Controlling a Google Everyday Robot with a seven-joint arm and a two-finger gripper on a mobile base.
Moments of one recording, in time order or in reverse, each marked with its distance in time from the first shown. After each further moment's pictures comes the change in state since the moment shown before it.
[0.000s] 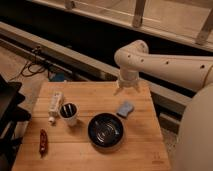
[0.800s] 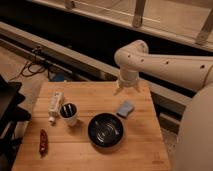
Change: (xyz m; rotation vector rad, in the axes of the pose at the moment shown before) arm 0.000 0.000 -0.001 0.001 0.000 0.005
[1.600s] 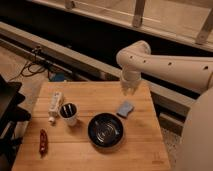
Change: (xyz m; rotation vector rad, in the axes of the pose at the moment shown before) arm 0.009 -0.009 0.008 0.006 0.006 0.048
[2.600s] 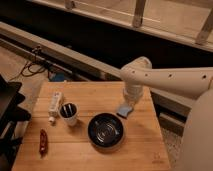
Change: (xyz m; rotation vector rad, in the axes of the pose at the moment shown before) arm 0.048 -0.015 0.052 0.014 0.068 0.114
